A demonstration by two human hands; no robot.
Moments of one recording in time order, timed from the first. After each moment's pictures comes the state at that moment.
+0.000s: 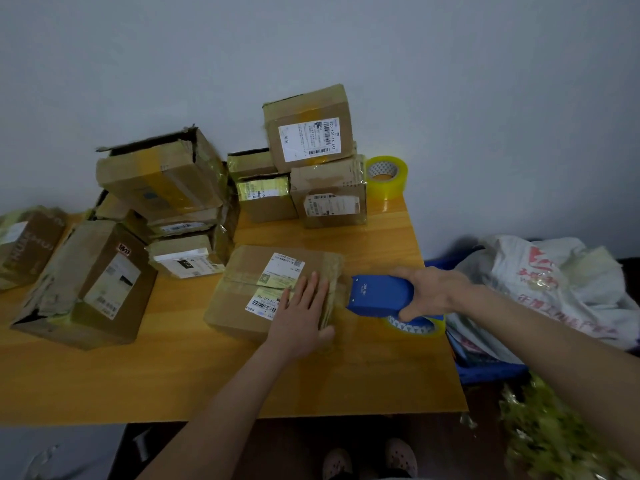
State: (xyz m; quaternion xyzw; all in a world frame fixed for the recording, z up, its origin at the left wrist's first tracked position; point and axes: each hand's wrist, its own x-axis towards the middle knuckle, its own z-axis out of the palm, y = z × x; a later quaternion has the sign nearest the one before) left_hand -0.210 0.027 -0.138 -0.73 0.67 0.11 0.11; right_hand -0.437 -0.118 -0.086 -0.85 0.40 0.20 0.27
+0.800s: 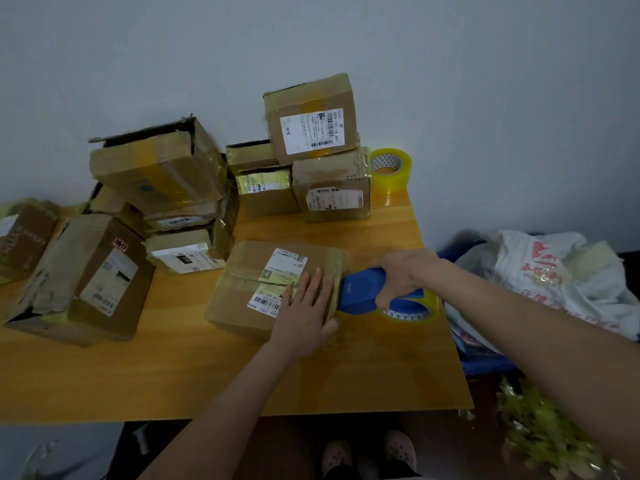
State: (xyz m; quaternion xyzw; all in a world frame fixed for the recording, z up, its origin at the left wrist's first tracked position) left_hand -0.207 0.028 -0.142 -0.73 0.67 0.11 0.08; right_hand -0.378 -0.122 -0.063 -0.86 0.38 0.28 0.19
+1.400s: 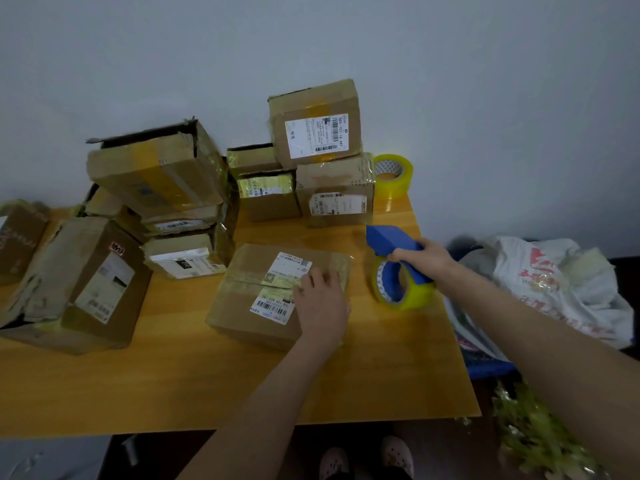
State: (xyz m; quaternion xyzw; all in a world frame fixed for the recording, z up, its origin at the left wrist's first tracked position) left_hand -0.244 -0.006 -0.120 -0.83 0.56 0.03 0.02; right_hand -0.398 -0.141 -0.095 -0.57 0.61 -0.12 0.53
